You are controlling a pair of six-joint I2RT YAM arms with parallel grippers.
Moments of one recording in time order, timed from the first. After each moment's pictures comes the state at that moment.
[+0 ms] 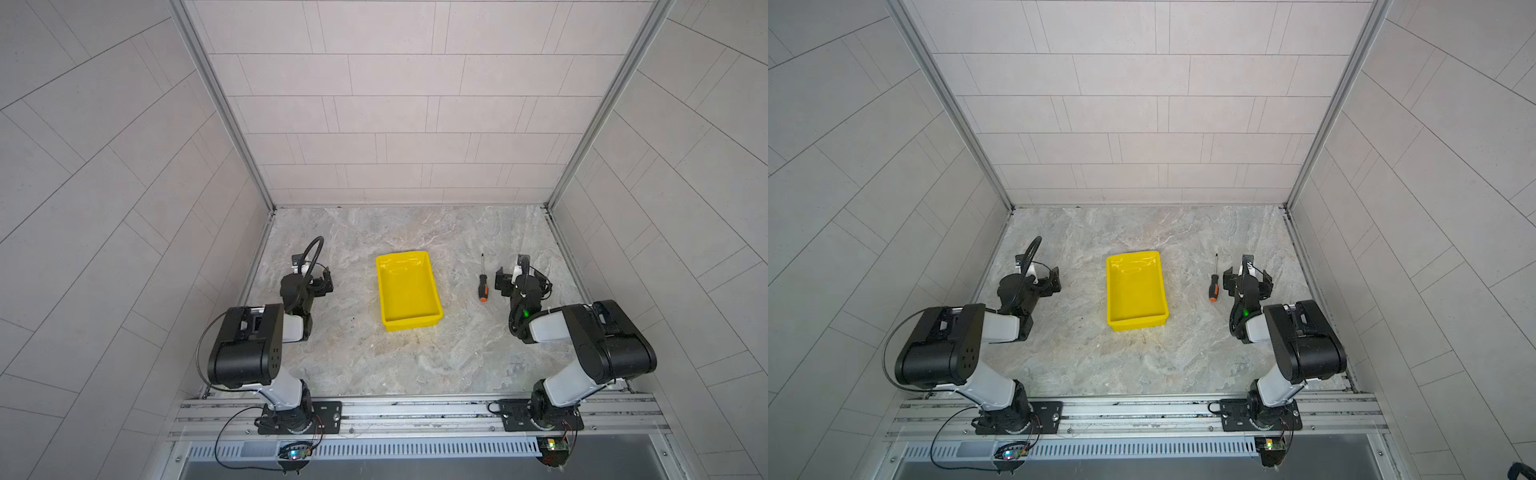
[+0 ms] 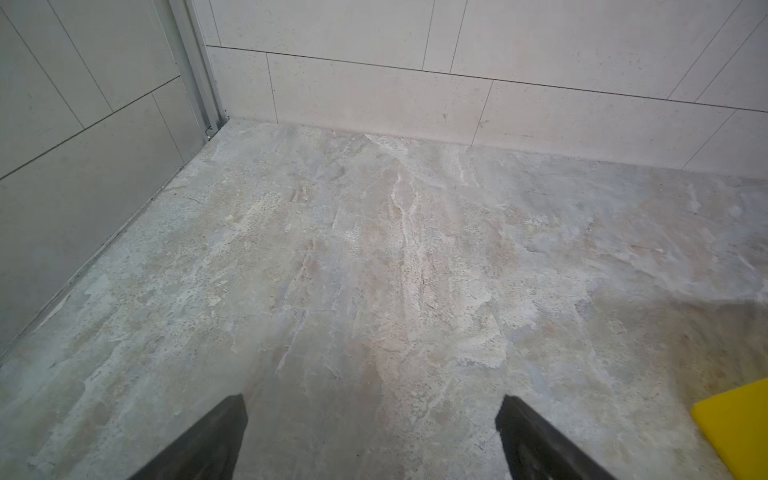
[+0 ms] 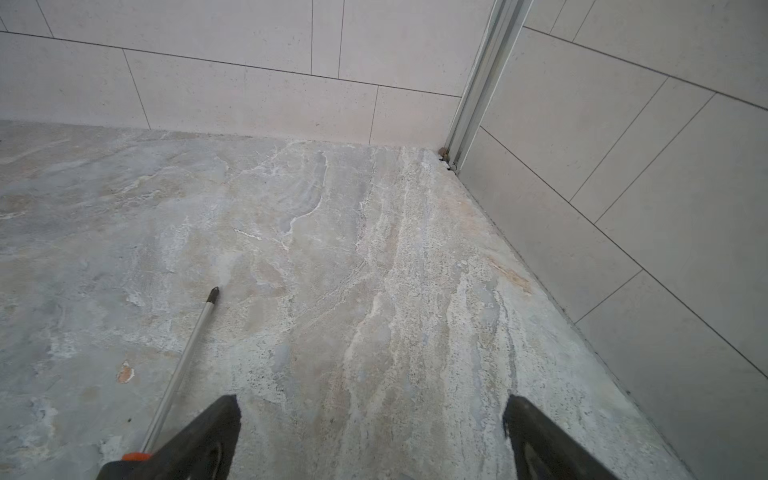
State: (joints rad) left arm 0.08 1.58 0.36 0.88 0.05 -0.06; right arm 0.07 1.58 0.34 0.93 0.42 -0.04
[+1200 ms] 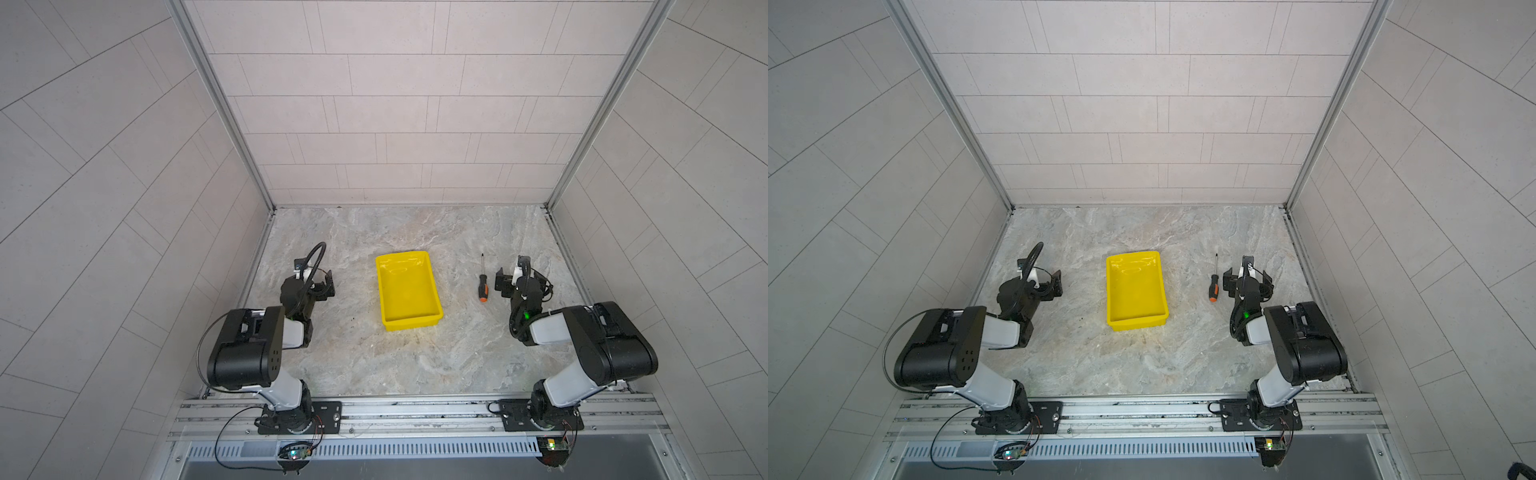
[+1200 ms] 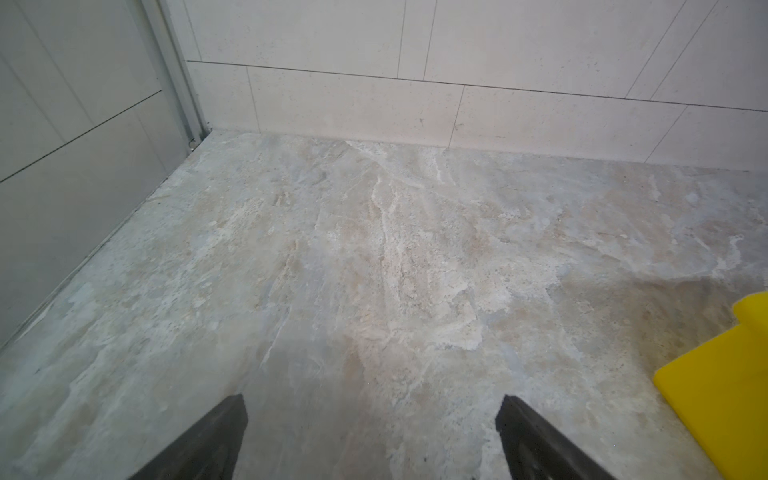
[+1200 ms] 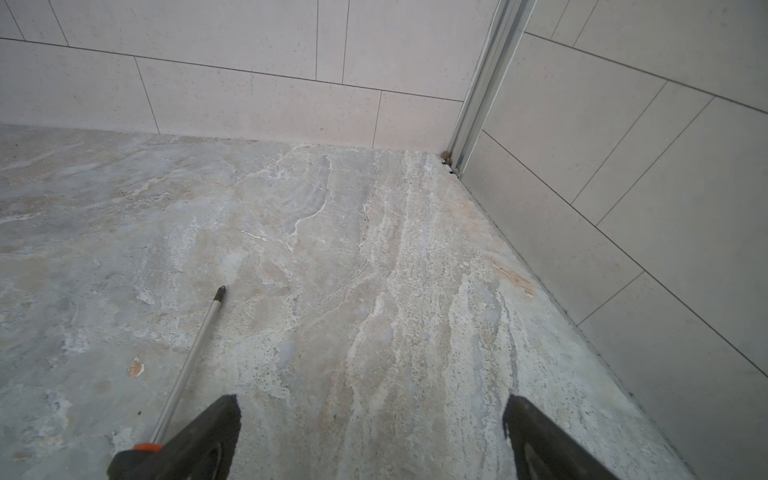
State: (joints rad) left arm 0.08 1.54 0.26 0.96 0.07 -0.05; right arm 0.07 1.54 0.29 0.95 0.42 -0.04
